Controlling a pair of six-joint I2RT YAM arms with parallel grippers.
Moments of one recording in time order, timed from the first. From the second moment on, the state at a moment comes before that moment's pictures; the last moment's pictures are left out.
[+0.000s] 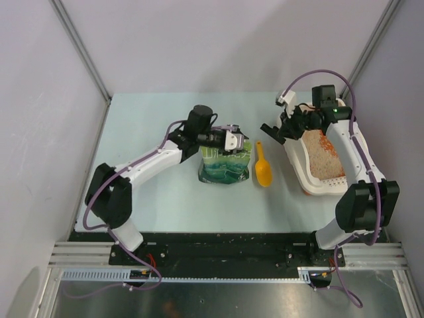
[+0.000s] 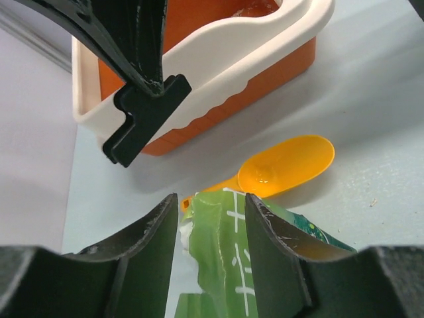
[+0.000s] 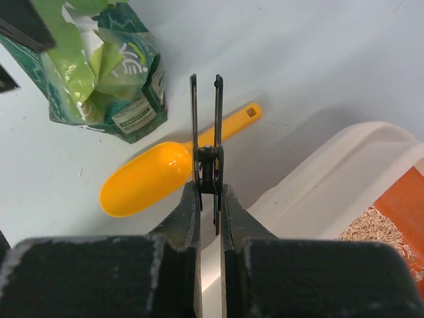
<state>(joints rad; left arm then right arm) -0.65 1.66 1.29 -0.04 0.85 0.85 0.08 1.57 1.51 -0.85 -0.66 -0.75</state>
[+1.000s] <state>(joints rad) -0.63 1.81 1.38 -0.12 0.85 0.76 0.10 1.48 1.46 -0.84 -0.70 -0.71</state>
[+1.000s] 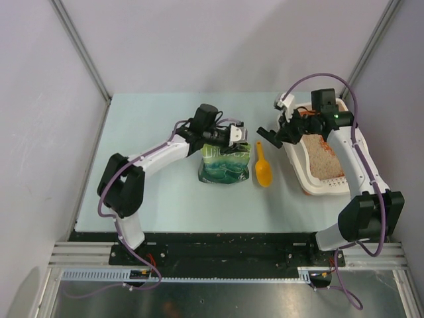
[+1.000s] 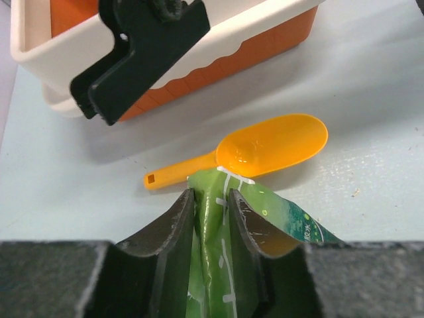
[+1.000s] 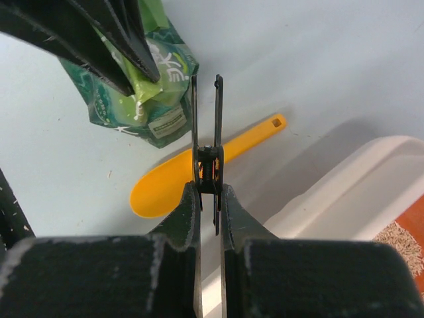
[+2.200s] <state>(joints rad) -0.61 1.85 1.40 -0.12 1.05 0.47 0.19 1.41 1.43 -1.00 -0.61 -0.79</state>
